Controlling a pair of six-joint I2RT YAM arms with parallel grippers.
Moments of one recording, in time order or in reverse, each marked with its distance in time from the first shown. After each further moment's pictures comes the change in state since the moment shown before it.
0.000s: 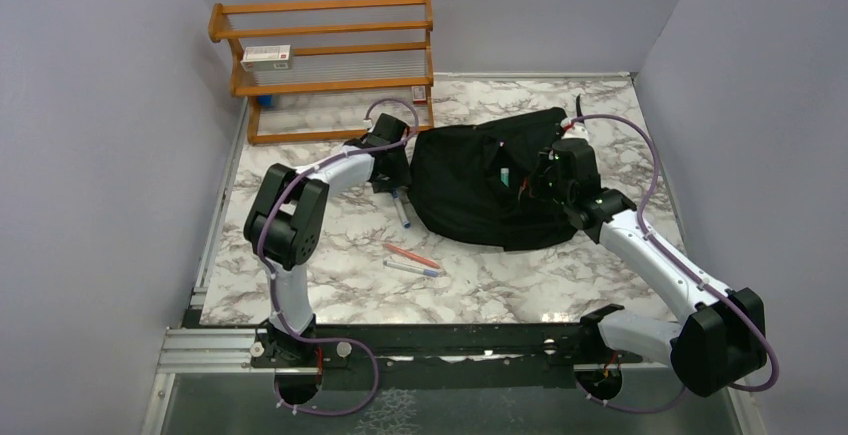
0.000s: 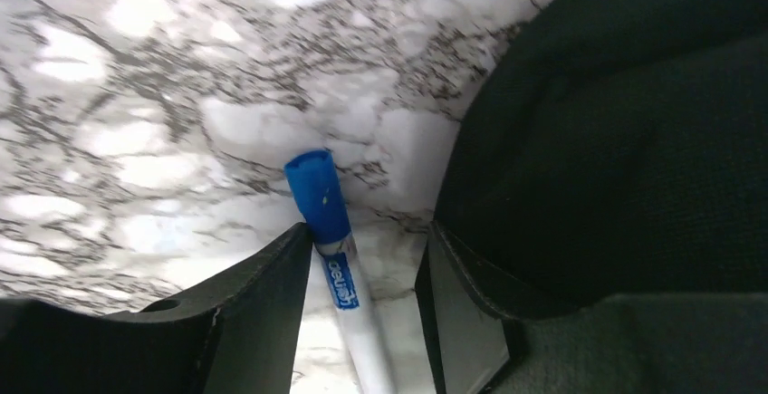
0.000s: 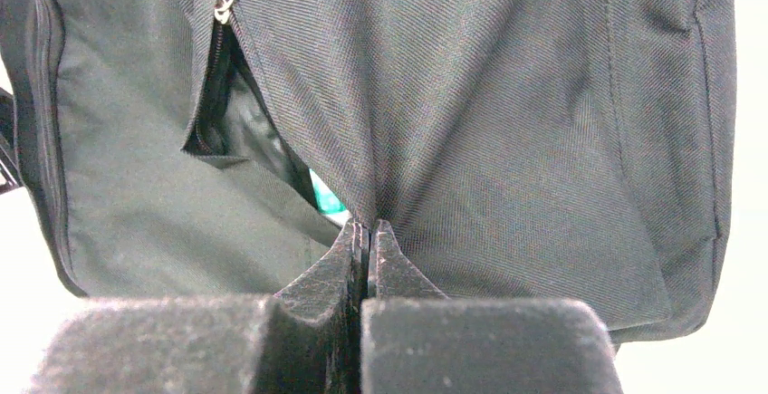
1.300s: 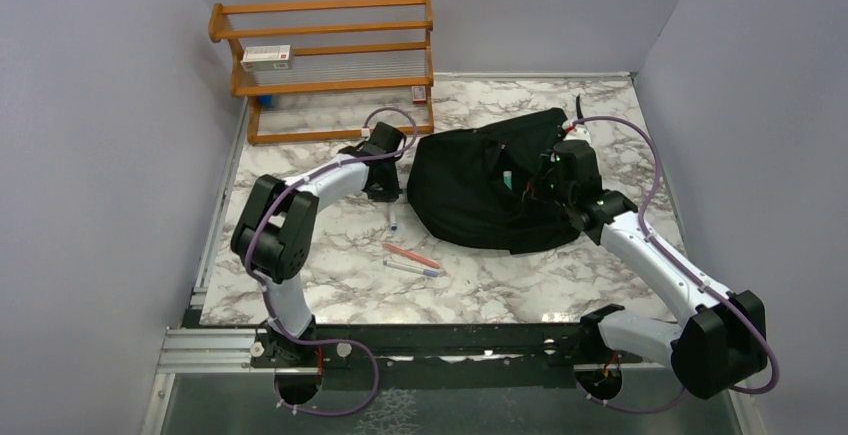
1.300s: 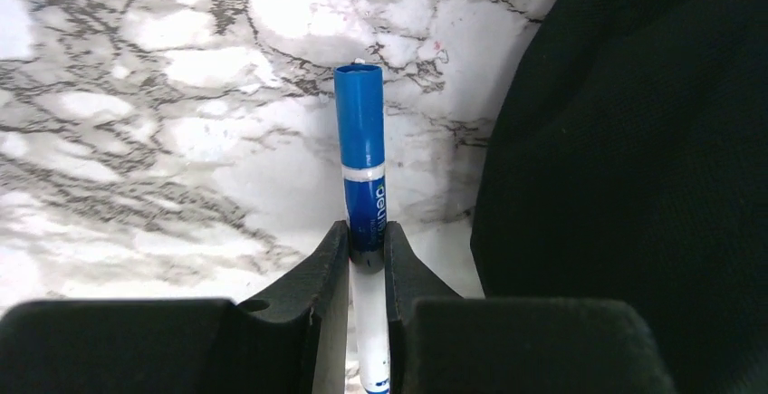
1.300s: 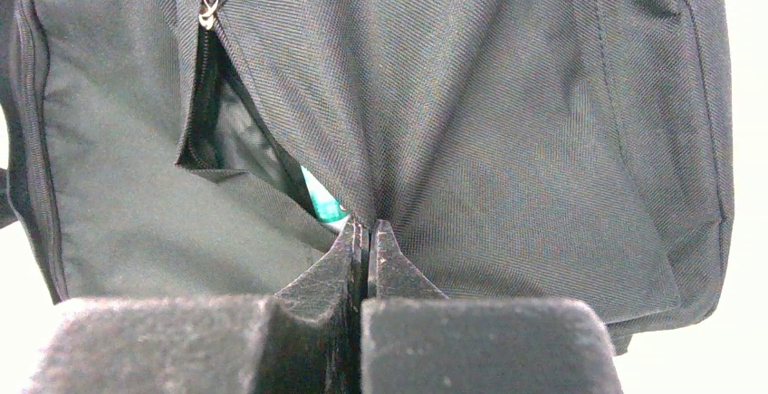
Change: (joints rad) left arm -0.049 -0.088 -0.094 -0.053 -0.054 0.048; right arm 0.000 -0.011 -0.011 -0.014 0.011 -0.007
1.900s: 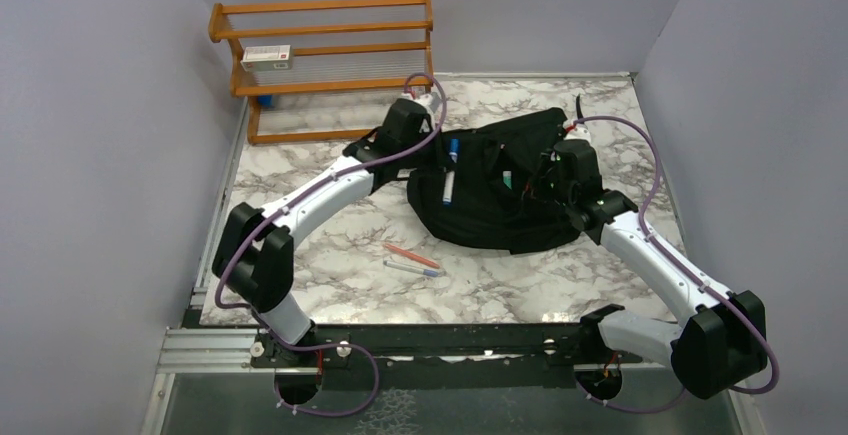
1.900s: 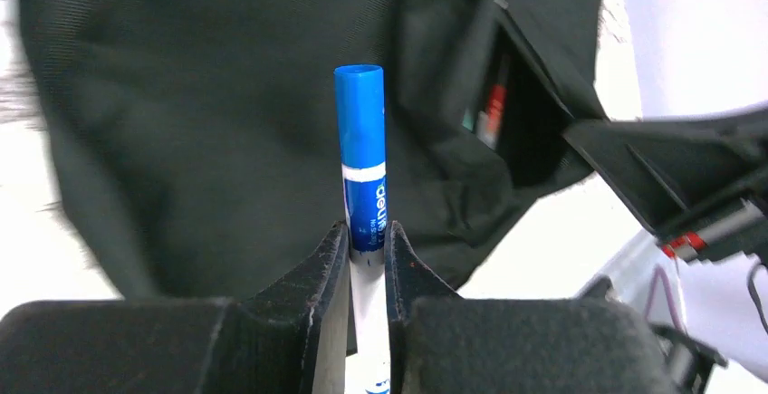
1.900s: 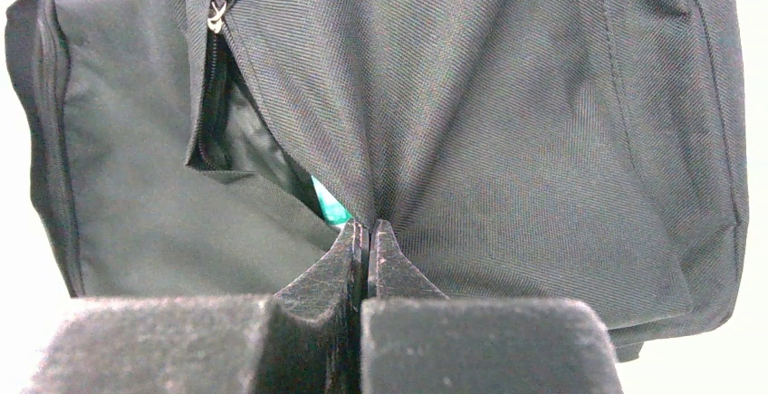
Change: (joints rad) left arm -0.126 -0.213 0.114 0.162 0.278 -0.004; right arm 0.000 0.000 0.002 0.005 -0.009 0.019
